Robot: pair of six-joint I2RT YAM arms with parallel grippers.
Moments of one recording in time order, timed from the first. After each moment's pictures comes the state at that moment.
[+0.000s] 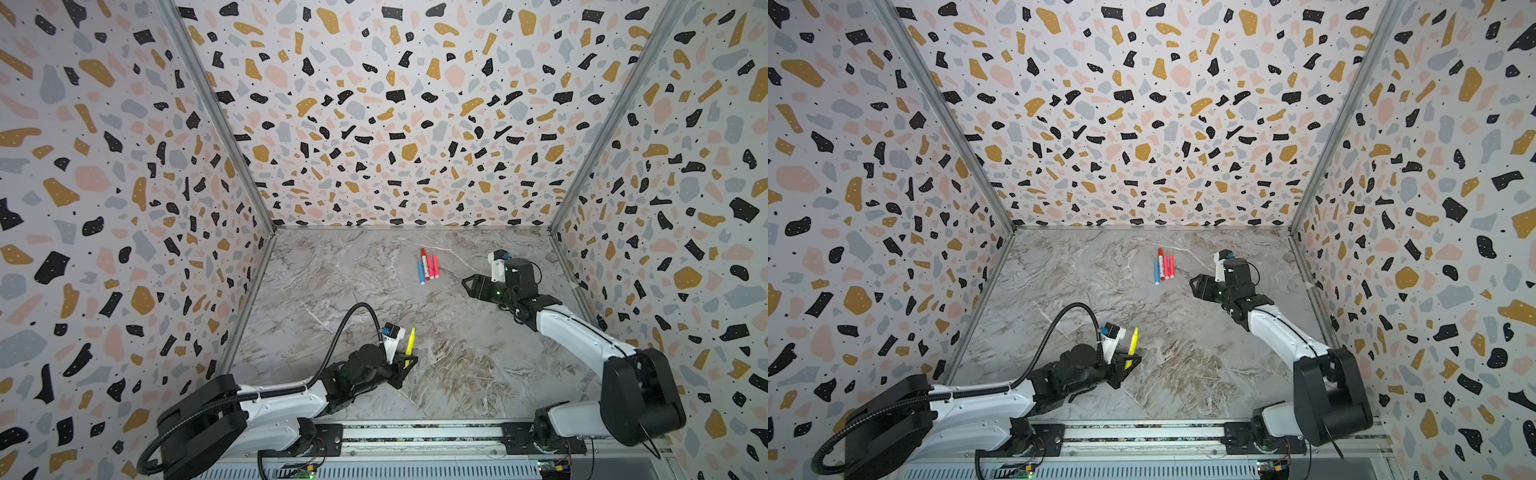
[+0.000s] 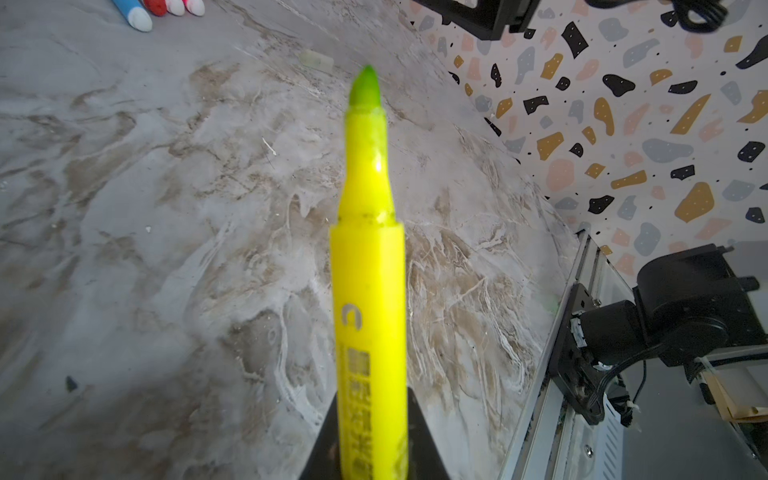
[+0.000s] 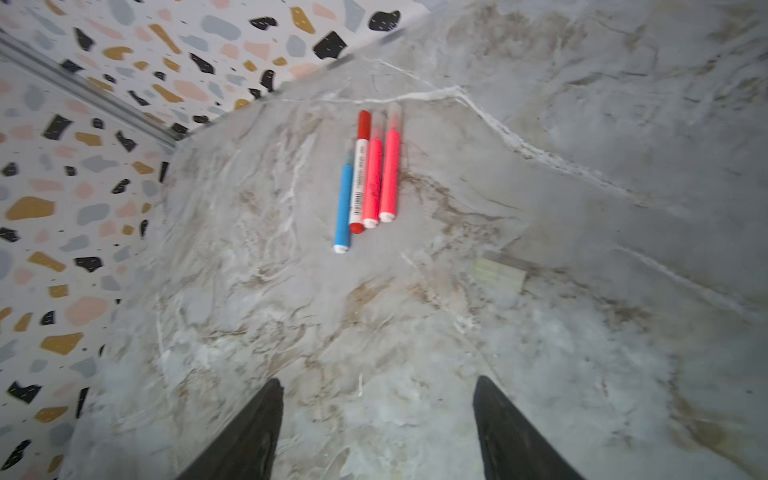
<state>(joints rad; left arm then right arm) -1.00 1.12 0.25 0.44 0.05 -0.59 0.27 1.46 0.89 -0.12 -0.28 0.44</state>
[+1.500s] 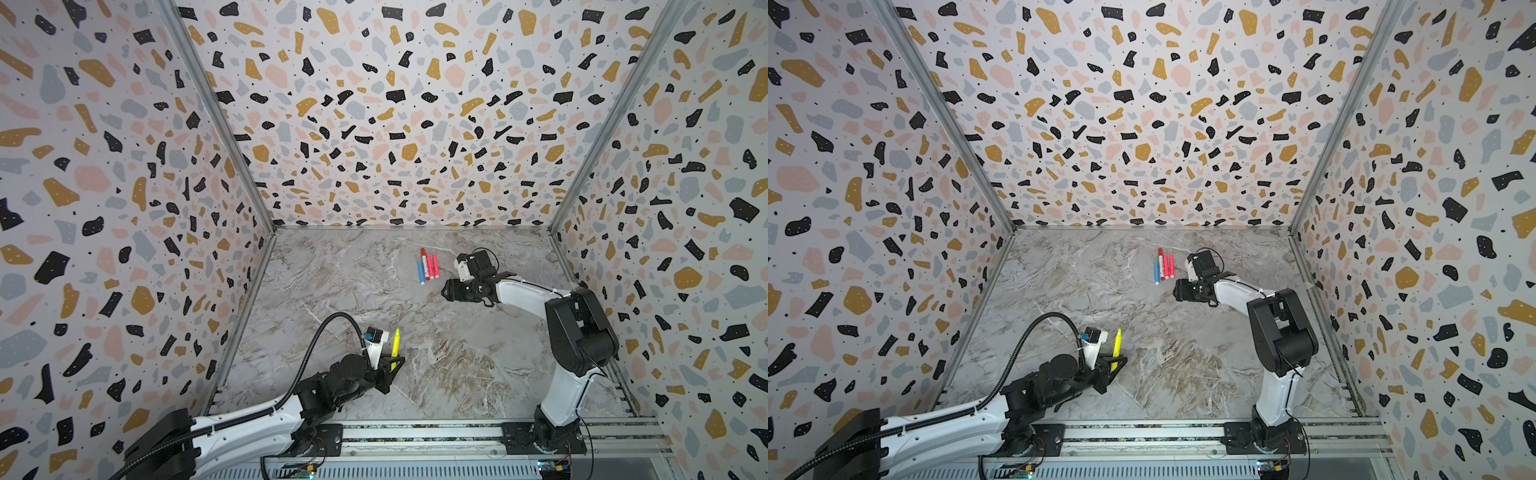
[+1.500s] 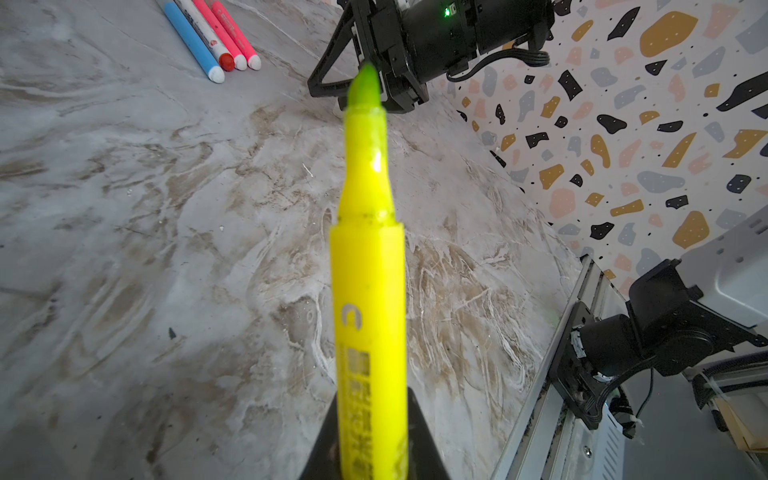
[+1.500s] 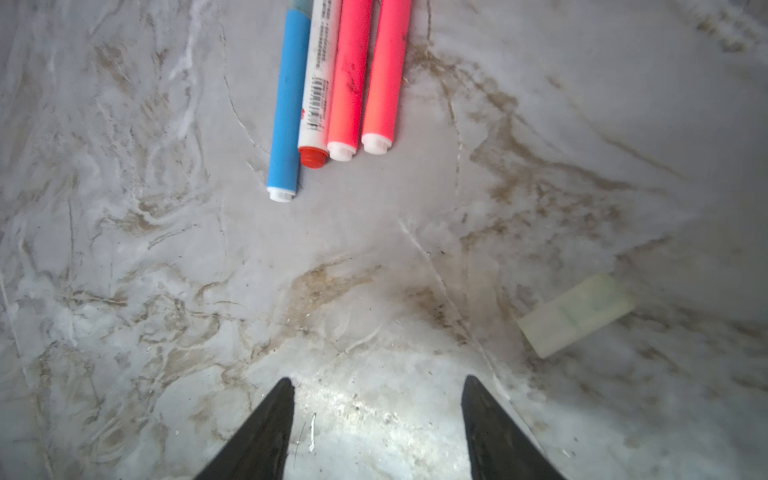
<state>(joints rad) -1.02 0.81 0.17 0.27 -0.05 -0.61 0.39 1.83 1.17 -0.28 -0.22 0.32</state>
